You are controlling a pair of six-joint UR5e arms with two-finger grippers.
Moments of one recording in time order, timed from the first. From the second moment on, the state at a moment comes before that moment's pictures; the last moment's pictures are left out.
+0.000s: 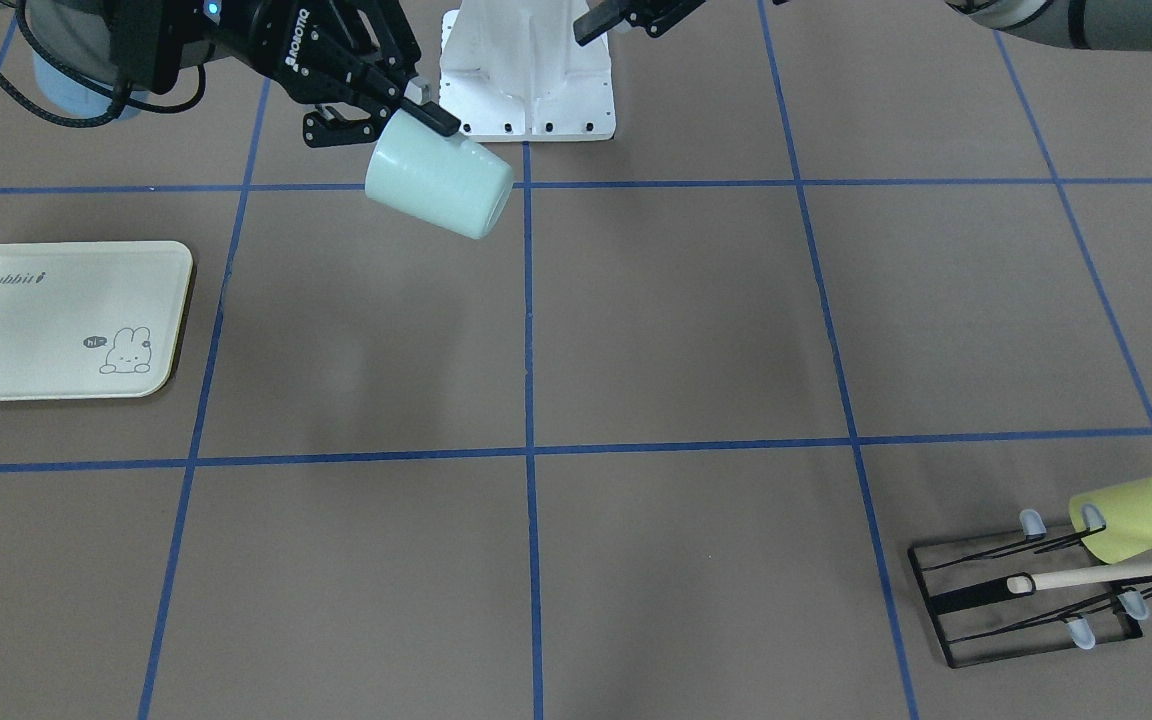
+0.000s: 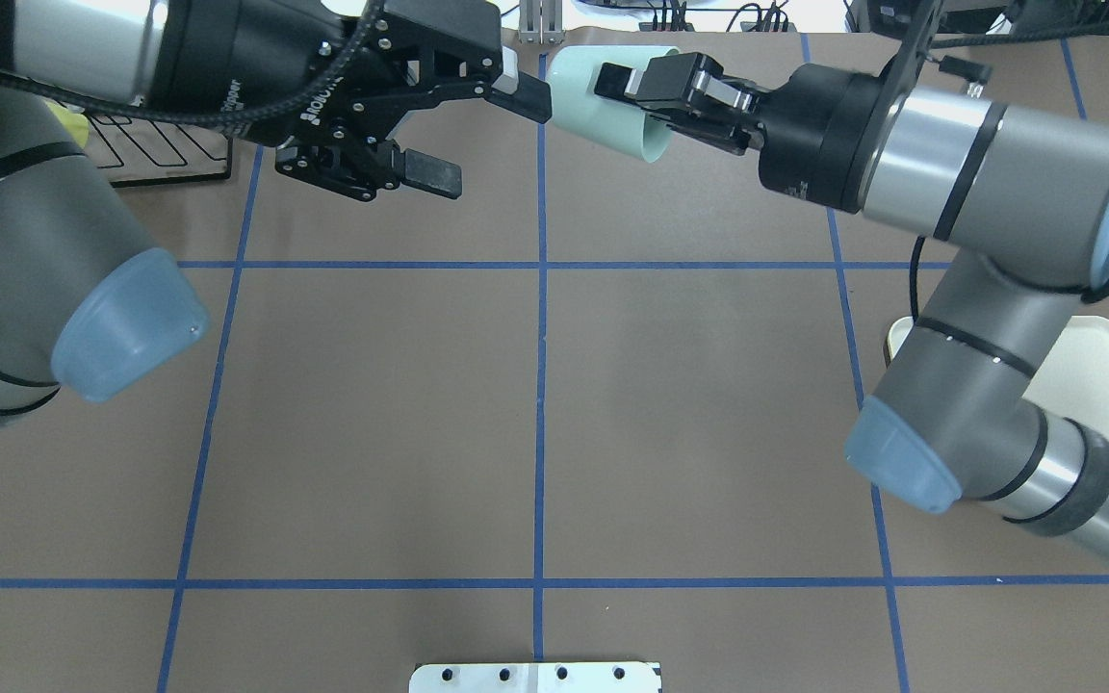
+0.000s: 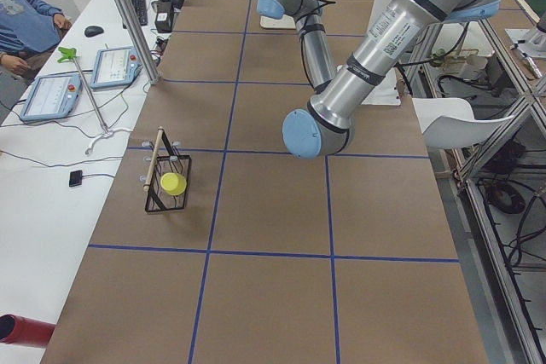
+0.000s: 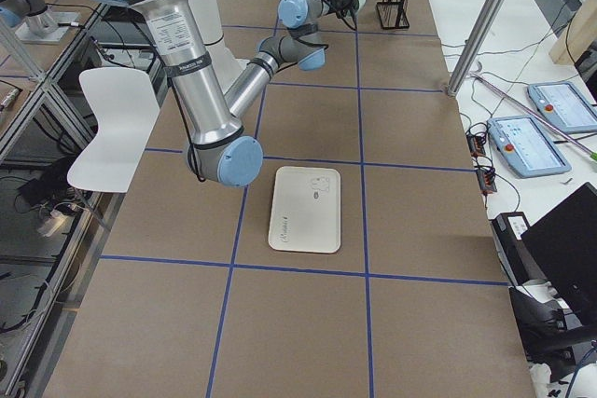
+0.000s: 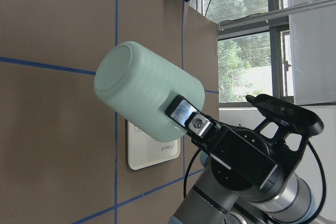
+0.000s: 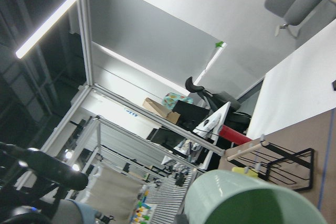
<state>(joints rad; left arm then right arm) -0.87 -2.29 -1.95 -2.23 -2.33 -1.67 0.74 -1.12 1.95 -0.52 1.70 1.46</state>
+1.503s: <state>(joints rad) -1.21 -1.80 -1.94 -1.51 -2.21 -0.27 1.26 -1.50 2.03 -1.11 2.36 0.90</state>
